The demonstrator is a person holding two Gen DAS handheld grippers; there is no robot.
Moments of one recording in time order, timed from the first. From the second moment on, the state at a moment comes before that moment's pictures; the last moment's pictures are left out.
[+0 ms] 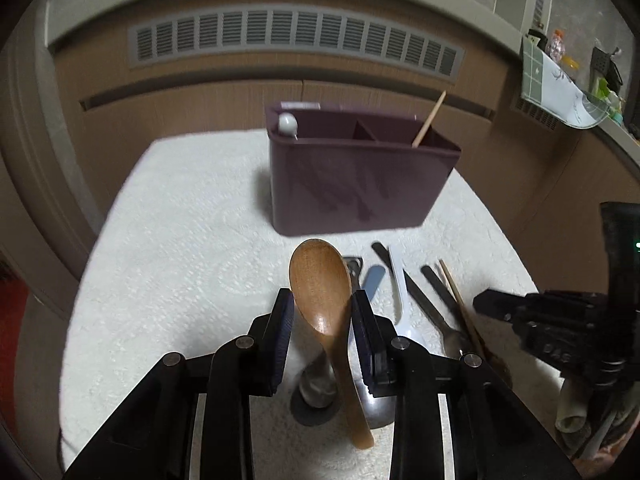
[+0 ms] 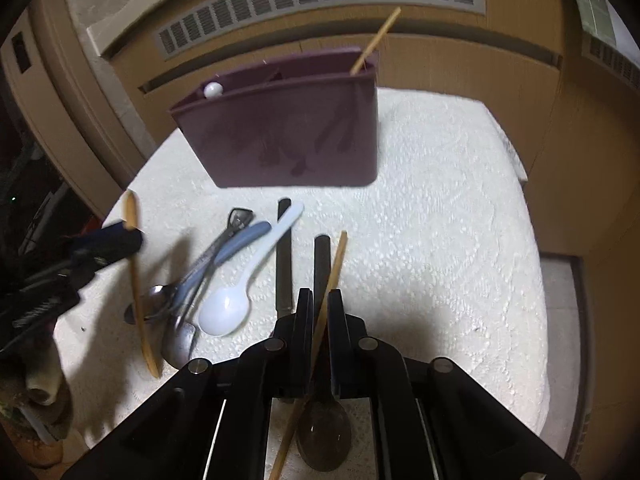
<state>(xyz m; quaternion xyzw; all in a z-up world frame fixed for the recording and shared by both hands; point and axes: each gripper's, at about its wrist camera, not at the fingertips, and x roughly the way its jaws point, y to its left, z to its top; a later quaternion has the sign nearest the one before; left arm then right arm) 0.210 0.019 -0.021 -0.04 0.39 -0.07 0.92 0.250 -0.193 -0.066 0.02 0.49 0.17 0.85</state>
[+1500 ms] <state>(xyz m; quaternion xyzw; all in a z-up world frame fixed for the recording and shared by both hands) 0.227 0.024 0.170 -0.01 0.18 -0.10 0.98 0.251 -0.191 0.183 -0.01 0.21 0.20 0.96</state>
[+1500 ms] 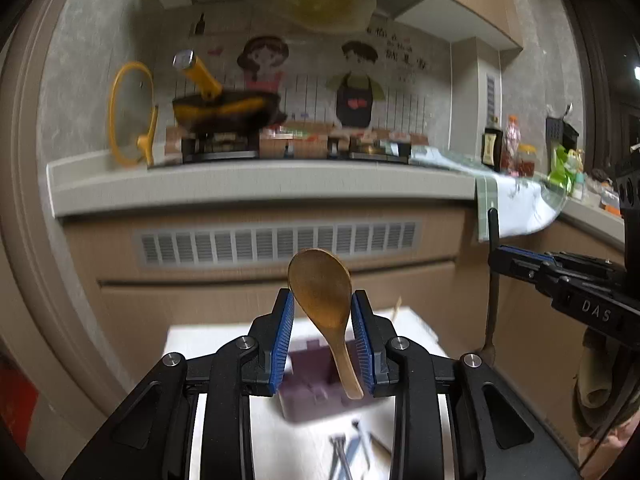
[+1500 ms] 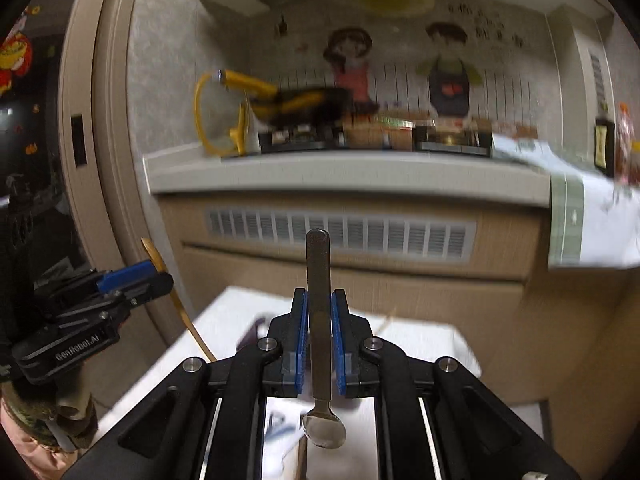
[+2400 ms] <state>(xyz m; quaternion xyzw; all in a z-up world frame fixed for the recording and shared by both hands) 0.370 0.017 0.021 -0.03 0.34 -0.11 0.93 0.394 -0.154 0.023 -0.02 0.35 0.19 0.92</state>
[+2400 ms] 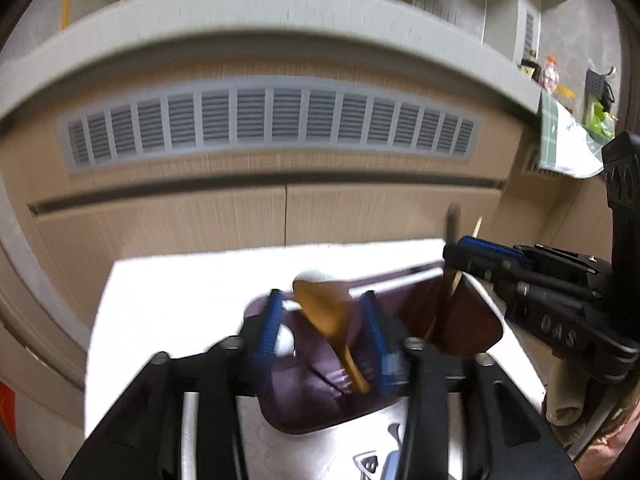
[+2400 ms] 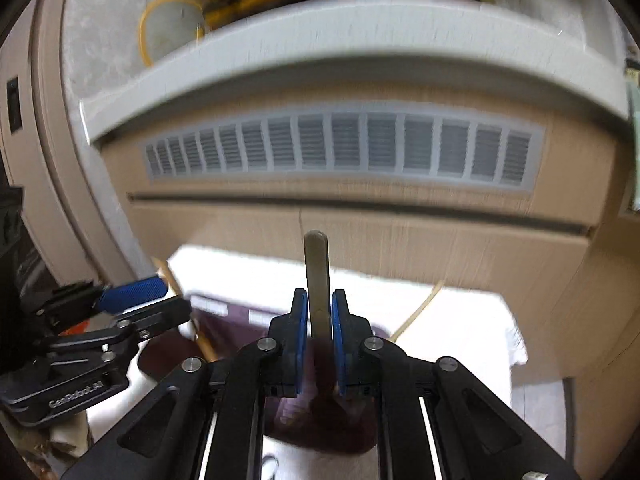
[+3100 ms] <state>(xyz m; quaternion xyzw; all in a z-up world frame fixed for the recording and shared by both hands) 0.236 0.056 -0.018 -0.06 0.38 -0.07 0.92 0.238 -0.159 -0.034 -0.06 0.44 0.20 0.87</state>
